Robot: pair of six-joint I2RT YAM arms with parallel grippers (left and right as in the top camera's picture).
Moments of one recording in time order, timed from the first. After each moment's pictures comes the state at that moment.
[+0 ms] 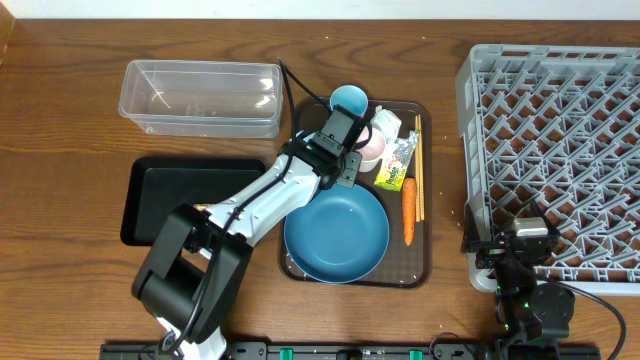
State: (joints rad) left arm -0.60 1.85 1.22 -0.44 -0.08 -0.25; right arm -0.02 0.01 0.01 -0.07 -0.07 -0.08
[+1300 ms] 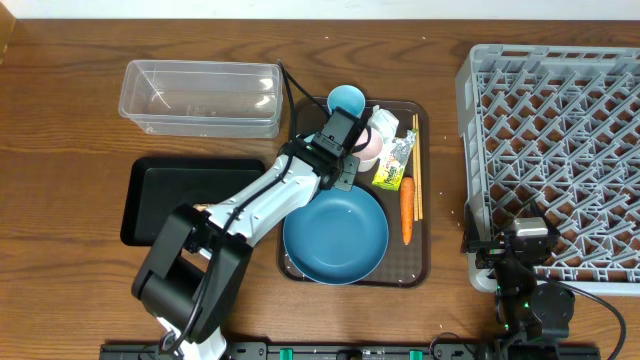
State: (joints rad) left arm -0.61 1.85 1.22 -0.49 -0.08 -0.26; right arm -0.02 0.01 0.01 -0.07 -0.07 -0.08
